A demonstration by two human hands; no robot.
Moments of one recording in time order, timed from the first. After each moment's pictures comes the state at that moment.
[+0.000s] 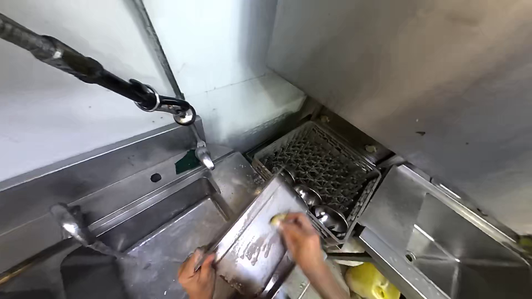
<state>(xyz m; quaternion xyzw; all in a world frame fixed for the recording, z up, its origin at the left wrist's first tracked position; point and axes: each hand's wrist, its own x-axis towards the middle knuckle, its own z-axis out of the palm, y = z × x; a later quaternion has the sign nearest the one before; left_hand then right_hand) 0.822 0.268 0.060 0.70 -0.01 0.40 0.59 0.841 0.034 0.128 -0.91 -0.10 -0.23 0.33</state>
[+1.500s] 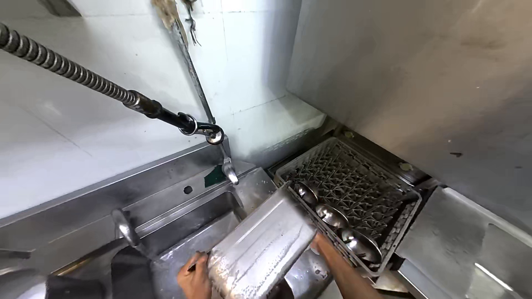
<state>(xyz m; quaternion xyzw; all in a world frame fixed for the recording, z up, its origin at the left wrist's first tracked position) 0.836 0.316 0.077 0.67 0.09 0.38 0.63 0.941 0.003 0.033 -0.63 0.26 0.20 0.71</state>
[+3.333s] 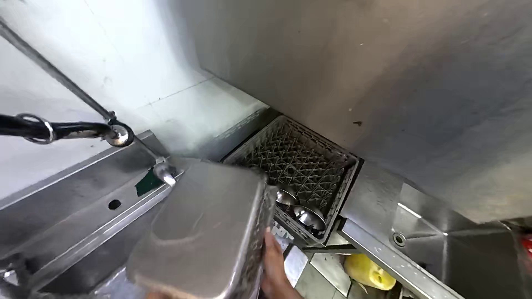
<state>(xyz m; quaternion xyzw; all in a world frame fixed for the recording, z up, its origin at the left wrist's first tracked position) 0.822 0.249 0.109 0.44 0.48 -0.02 0.76 0.838 0.032 0.105 -0.49 0.39 0.00 0.78</state>
